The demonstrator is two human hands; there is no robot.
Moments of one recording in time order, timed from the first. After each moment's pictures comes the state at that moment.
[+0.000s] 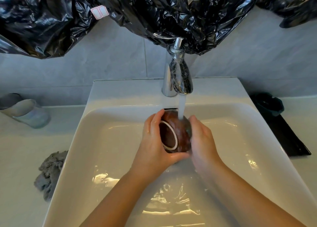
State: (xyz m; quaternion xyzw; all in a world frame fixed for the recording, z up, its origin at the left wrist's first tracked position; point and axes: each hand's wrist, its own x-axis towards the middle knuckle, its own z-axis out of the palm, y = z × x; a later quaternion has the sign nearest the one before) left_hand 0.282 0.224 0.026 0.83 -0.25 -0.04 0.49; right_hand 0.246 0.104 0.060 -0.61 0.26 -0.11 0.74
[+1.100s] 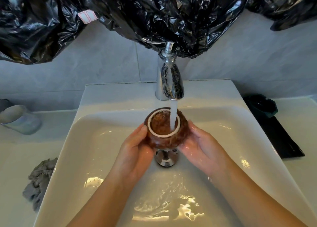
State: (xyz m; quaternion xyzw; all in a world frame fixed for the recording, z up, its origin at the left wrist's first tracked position) left_hand 0.298 0.224 0.052 0.36 0.00 -0.30 0.89; right_hand 0.253 0.068 0.047 -0.26 0.23 0.05 0.94
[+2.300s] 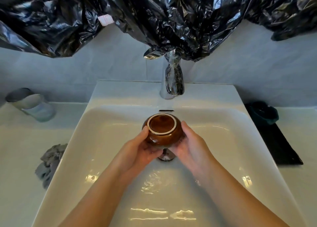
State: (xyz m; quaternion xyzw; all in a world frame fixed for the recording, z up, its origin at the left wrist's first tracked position) left_hand 0.272 0.237 0.061 0.48 0.13 -0.33 0.80; right_hand 0.245 0.090 0.048 -0.36 0.28 0.04 0.89
